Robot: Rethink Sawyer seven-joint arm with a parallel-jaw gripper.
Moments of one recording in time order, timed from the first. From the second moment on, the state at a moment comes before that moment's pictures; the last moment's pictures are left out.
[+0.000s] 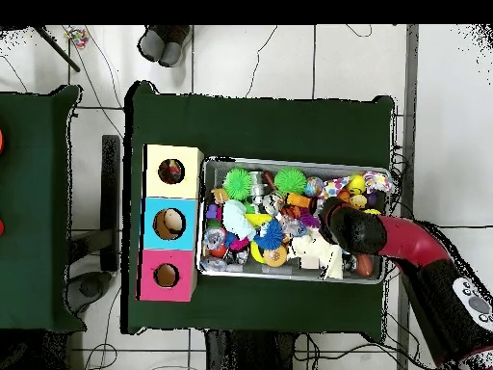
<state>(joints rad) -0.95 -0.40 0.50 1.58 -0.59 0.41 1.73</state>
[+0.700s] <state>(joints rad) -0.96 -0.60 0.54 1.72 -0.53 0.48 1.73</state>
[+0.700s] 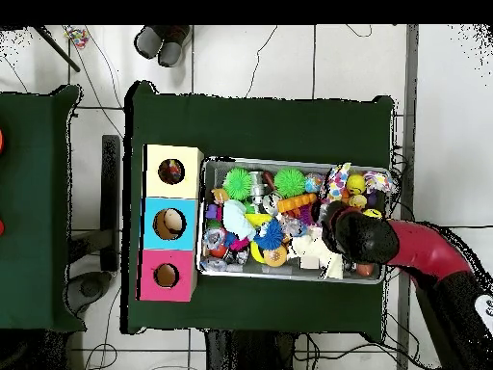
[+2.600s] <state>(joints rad) -0.28 -0.91 0.36 1.80 -0.33 0.58 1.84</state>
